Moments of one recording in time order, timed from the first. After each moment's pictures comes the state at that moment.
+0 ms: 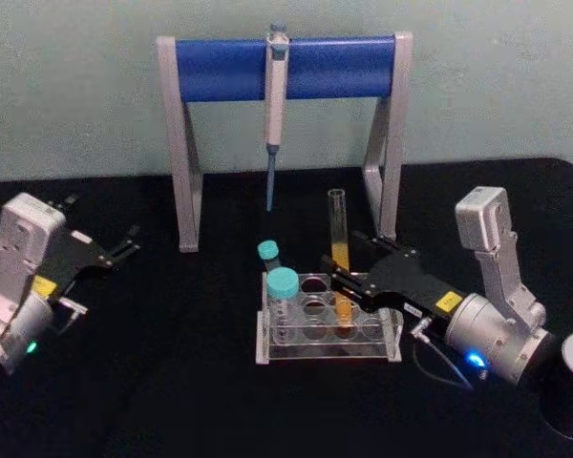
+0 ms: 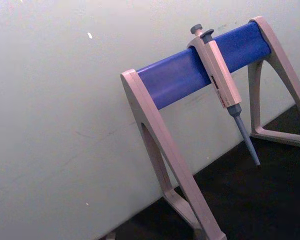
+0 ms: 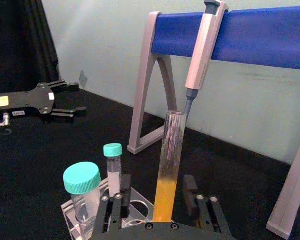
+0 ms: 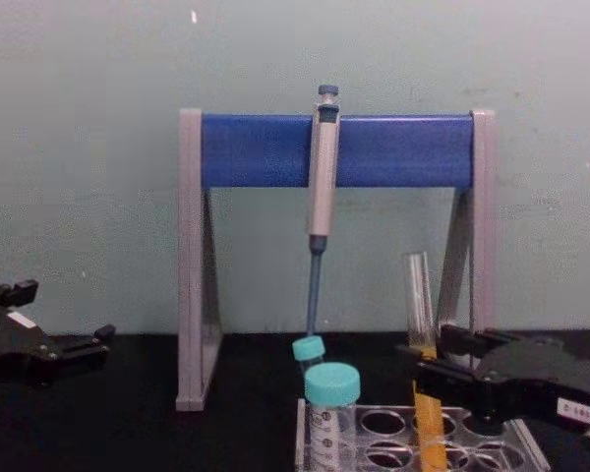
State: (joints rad) left arm -0.20 0.60 0.45 -1.41 -0.25 -0.12 0.03; right arm 0.17 0.41 -0.40 -1.48 0.40 0.00 0.44
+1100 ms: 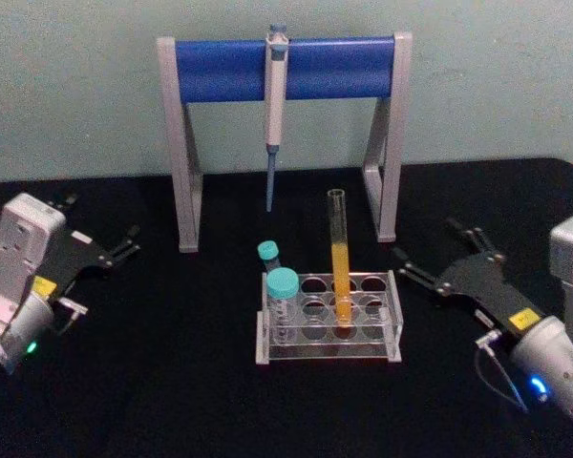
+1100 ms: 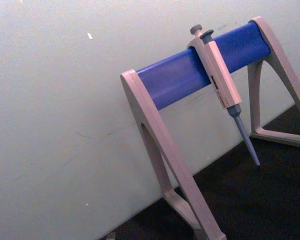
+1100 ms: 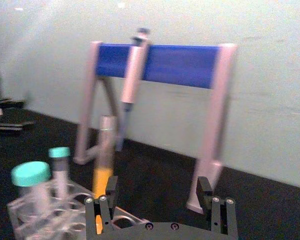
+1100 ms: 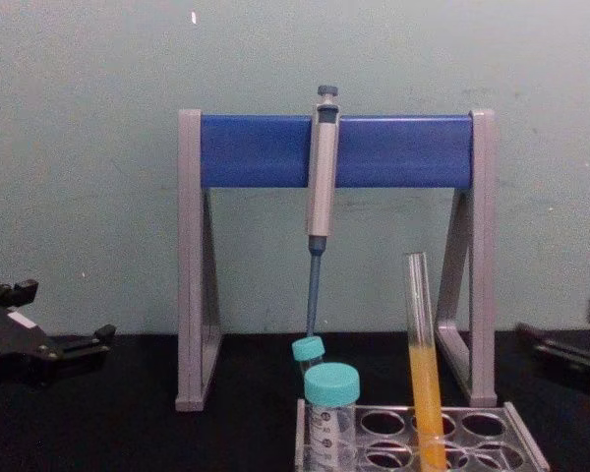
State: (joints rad) left arm -0.20 0.60 0.45 -1.41 -0.25 -0.12 0.03; right arm -0.03 0.43 -0.24 -1.60 0.36 -0.14 0.30
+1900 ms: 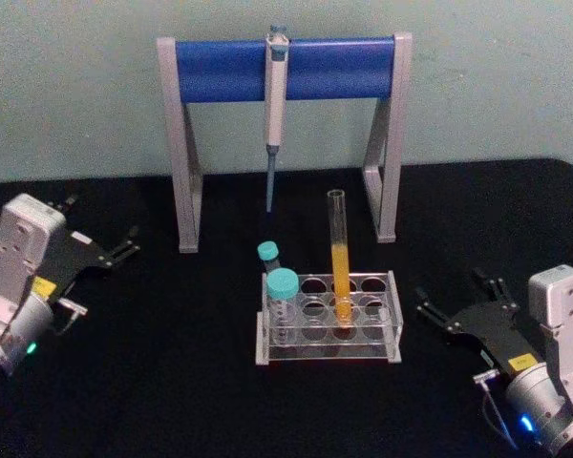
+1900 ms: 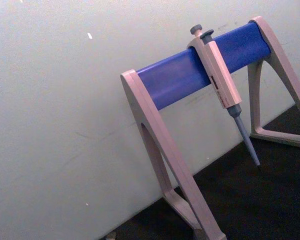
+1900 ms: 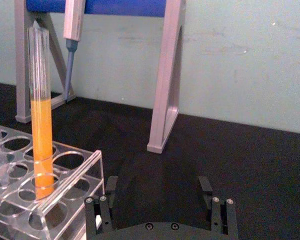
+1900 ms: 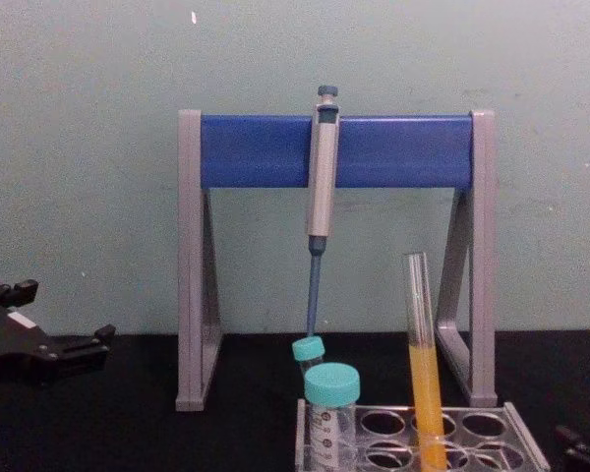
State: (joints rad) left arm -0.20 0.60 0.45 -1.41 -0.25 -0.12 0.03; right arm -0.07 0.31 -0.19 -1.48 0.21 -0.15 0.15
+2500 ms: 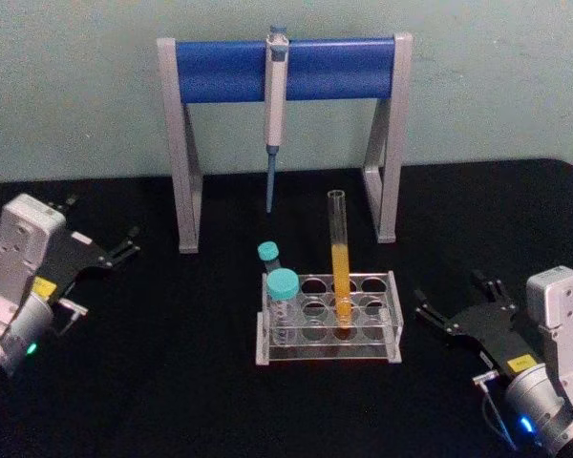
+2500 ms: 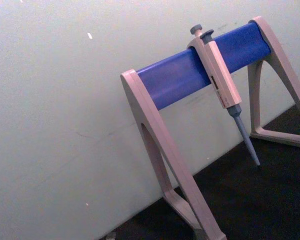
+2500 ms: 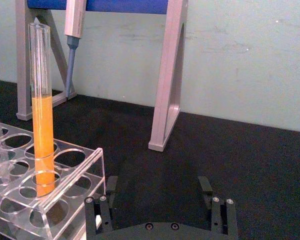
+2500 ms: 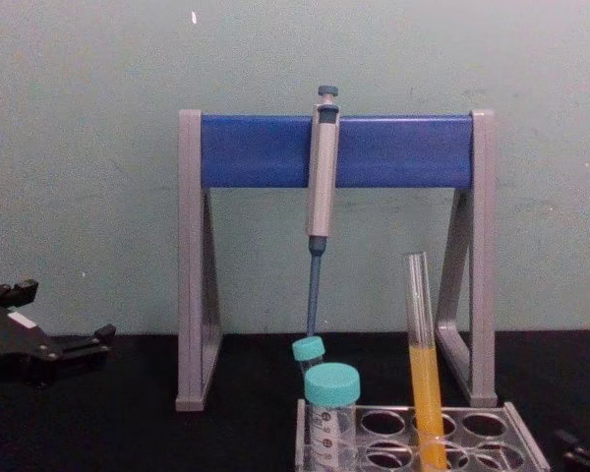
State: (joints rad) left arm -0.20 0.60 0.45 -1.41 -0.25 -0.12 0.03; right arm -0.07 0.31 -0.19 -1.47 0.20 -0.15 0.15
